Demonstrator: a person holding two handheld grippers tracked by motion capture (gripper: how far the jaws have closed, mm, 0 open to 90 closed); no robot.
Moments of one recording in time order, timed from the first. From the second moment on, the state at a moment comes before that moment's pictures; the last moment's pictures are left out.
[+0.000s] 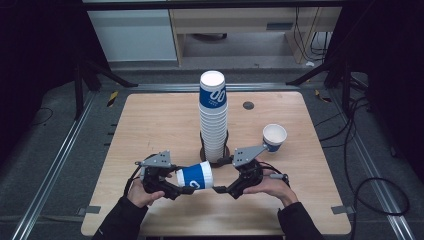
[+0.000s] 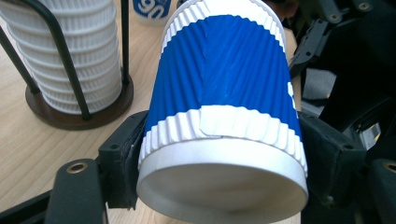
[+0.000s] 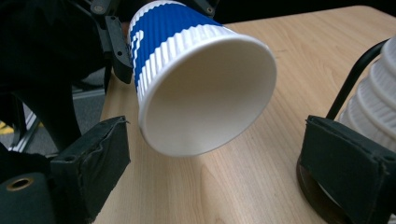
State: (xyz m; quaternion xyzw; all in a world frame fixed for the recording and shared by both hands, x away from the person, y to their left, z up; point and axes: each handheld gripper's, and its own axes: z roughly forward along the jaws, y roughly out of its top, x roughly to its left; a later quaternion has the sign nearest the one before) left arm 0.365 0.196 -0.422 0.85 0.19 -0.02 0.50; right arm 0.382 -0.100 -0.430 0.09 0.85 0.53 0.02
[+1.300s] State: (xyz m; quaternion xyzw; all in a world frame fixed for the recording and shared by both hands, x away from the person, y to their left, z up) left arm 0.354 0.179 -0.422 0.84 0.13 -0.05 0.53; right arm 0.376 -0.090 -0.435 0.06 0.82 0.56 -0.07
